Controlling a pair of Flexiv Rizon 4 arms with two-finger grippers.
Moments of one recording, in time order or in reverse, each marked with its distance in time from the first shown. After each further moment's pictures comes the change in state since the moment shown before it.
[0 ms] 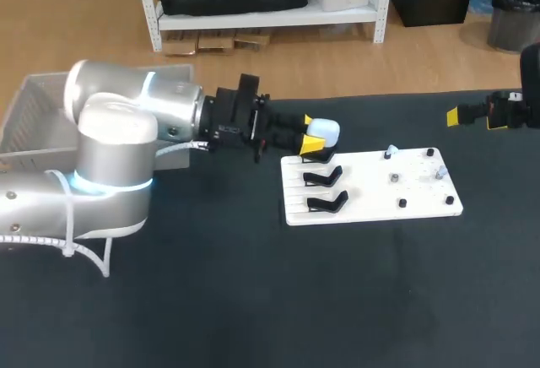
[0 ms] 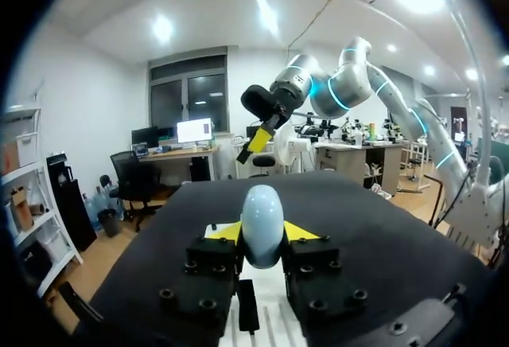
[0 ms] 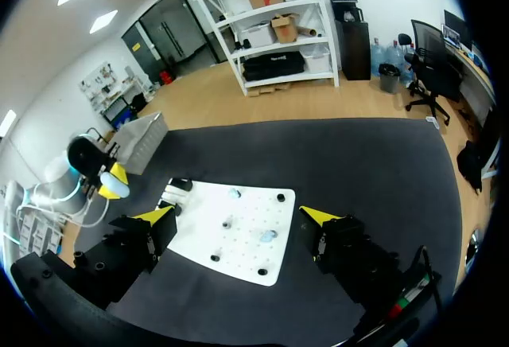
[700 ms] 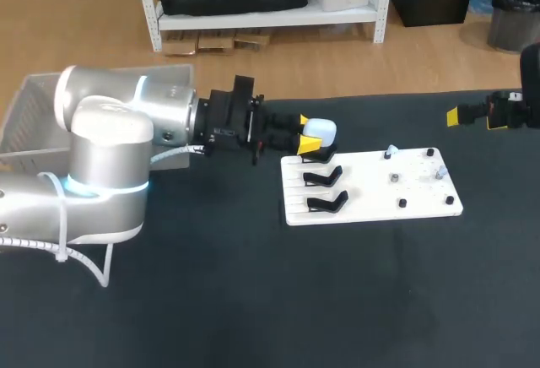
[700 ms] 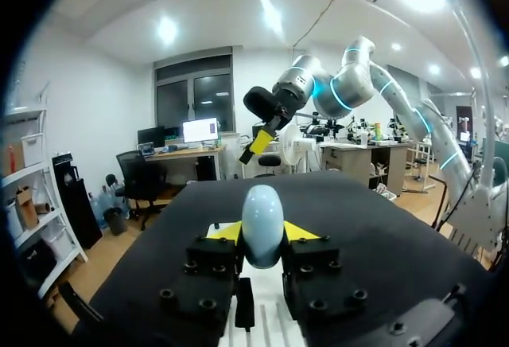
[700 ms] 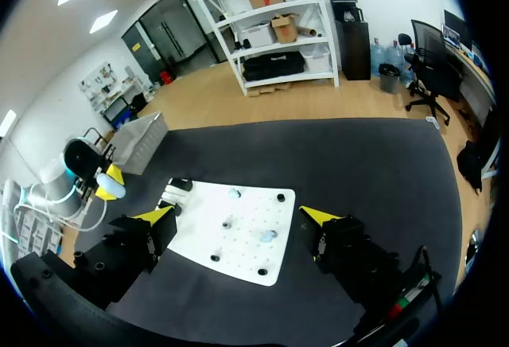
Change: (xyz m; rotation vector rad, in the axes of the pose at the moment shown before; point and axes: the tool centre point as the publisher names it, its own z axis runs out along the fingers) left arm -0.002 -0.004 -0.004 -0.037 0.004 -0.003; right arm 0.000 0.000 0.000 0.000 0.000 0.000
